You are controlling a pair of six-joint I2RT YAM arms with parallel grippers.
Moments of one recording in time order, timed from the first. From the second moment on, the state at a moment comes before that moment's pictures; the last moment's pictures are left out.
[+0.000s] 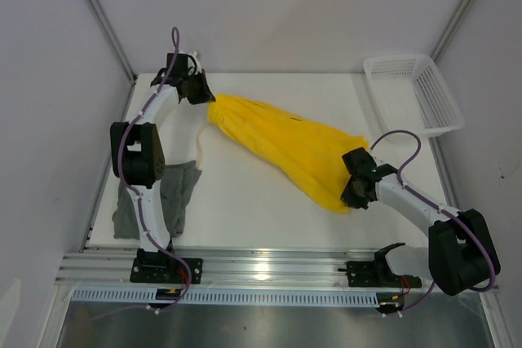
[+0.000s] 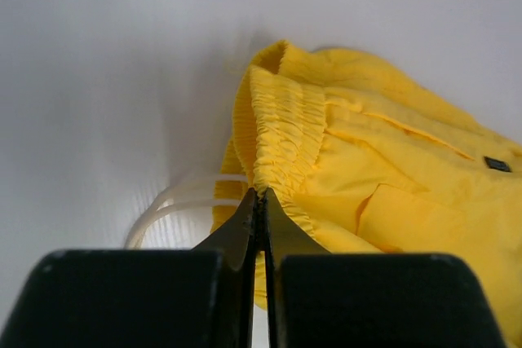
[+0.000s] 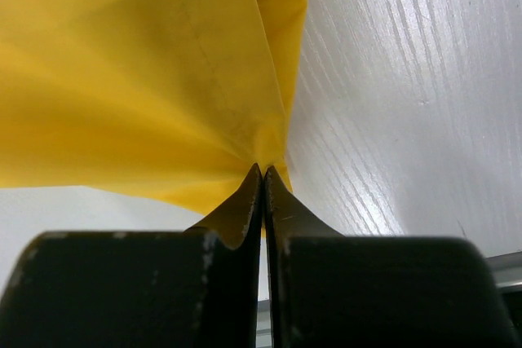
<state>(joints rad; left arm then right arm) -0.06 2.09 1.78 -0.46 0.32 -0.29 0.39 1.26 0.67 -0.68 0.18 0.86</state>
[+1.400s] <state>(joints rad) -0.07 1.93 1.51 -0.16 0.48 -0.48 0.26 1.72 1.12 -0.07 -0.46 0.72</state>
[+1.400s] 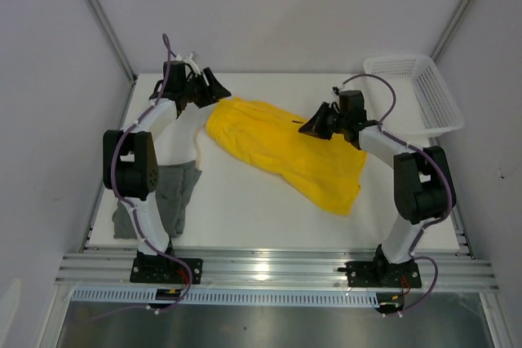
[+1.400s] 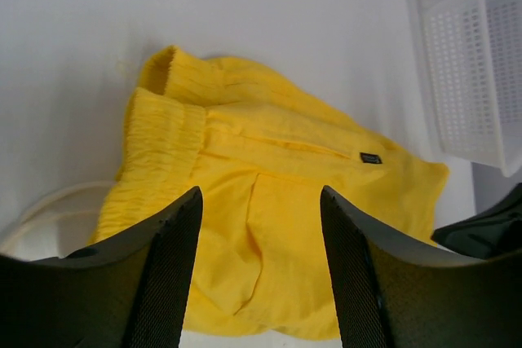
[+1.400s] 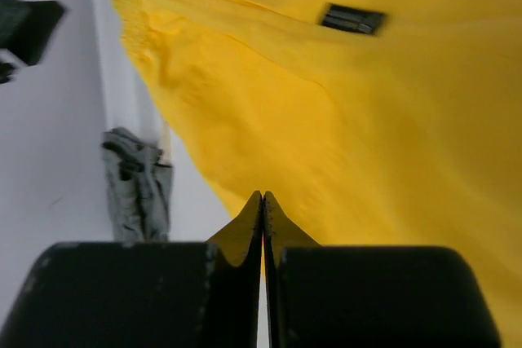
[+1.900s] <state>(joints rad) -0.09 2.28 1.57 0.13 0.61 -0.74 0.35 2.31 1.56 0.41 -0.64 0.98</state>
